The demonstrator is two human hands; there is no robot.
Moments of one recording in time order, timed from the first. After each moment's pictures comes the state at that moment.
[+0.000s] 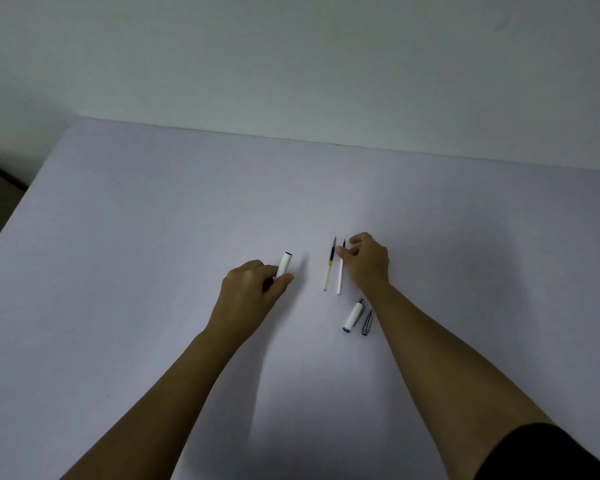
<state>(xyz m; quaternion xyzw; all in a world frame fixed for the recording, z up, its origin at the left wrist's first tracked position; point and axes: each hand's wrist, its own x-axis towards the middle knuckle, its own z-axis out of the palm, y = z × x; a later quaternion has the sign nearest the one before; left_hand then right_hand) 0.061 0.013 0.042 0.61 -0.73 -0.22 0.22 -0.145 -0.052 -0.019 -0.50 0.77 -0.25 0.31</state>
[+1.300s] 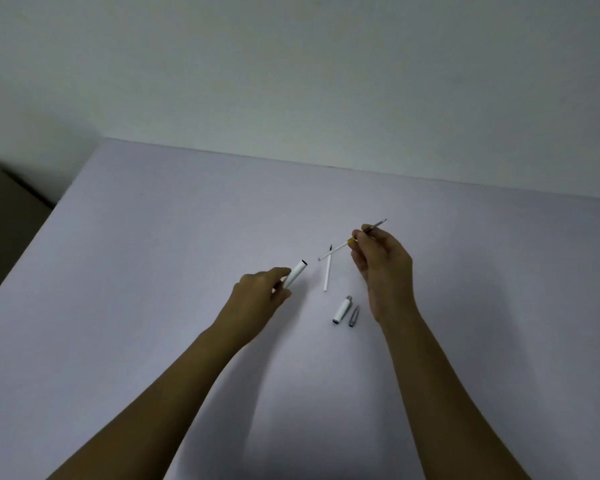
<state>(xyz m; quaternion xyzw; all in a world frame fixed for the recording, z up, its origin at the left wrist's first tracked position) 0.054 0.053 0.095 0.61 -0.71 -0.31 0.16 -0.133 0.029 0.125 -0.22 0.55 -0.59 0.54</state>
